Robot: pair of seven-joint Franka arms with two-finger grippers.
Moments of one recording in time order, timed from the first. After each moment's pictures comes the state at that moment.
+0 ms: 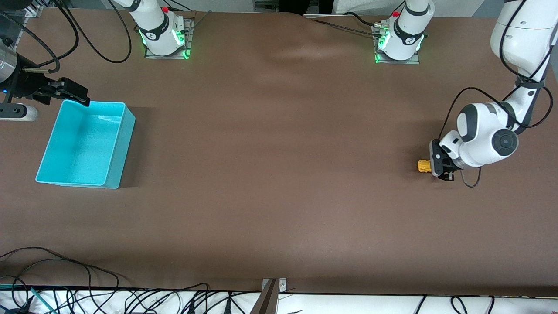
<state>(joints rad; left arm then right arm) 0.26 0.51 -0.09 -2.05 0.09 2.46 1.68 0.29 0.11 -0.24 -1.42 0.01 1.41 0.08</state>
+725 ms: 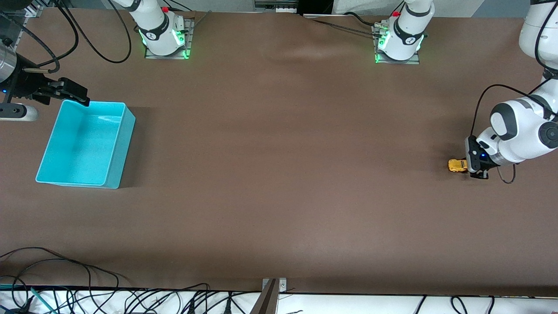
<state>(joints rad) 0.45 0.55 -0.09 -2.00 0.09 2.51 1.90 0.29 0.11 -0.24 -1.42 0.01 1.41 0.08</state>
